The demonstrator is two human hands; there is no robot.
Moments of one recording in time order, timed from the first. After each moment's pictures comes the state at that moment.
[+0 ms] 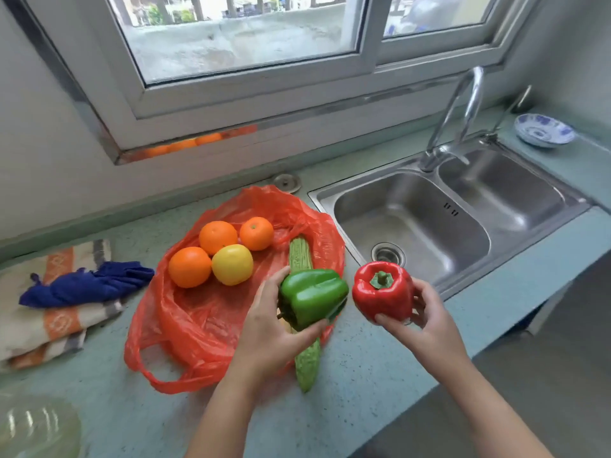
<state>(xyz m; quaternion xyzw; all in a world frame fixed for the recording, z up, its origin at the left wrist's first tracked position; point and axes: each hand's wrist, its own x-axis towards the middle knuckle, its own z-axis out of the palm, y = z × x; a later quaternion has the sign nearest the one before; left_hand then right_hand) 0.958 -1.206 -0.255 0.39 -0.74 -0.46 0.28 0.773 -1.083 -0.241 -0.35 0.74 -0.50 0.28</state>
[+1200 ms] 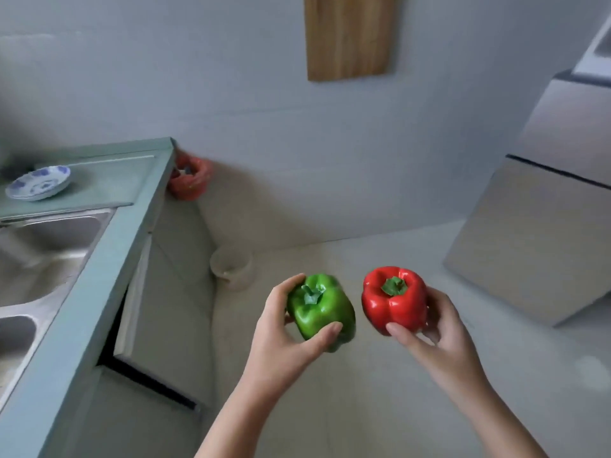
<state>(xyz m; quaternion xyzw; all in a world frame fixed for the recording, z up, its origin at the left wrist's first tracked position) 0.649 -0.666 -0.209 -0.13 -0.79 -0.60 -0.01 0.700 -0.464 -0.224 0.10 0.75 -0.64 -0.15</state>
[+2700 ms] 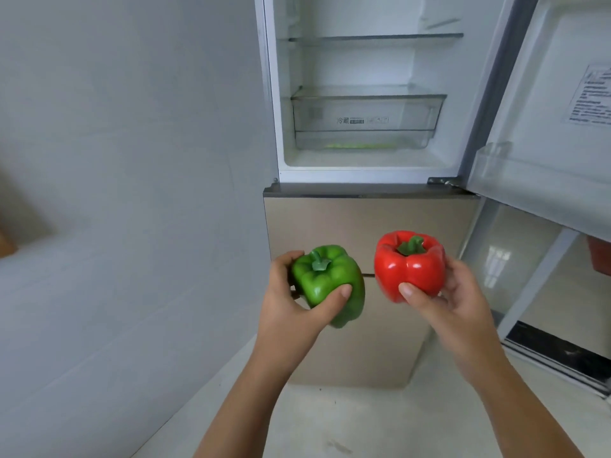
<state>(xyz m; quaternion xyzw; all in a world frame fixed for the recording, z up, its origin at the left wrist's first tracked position) 0.353 0.009 -0.122 -0.40 -0.64 -0.64 -0.17 0.515 0.107 -0.122 0.34 0.65 -0.50 -0.46</state>
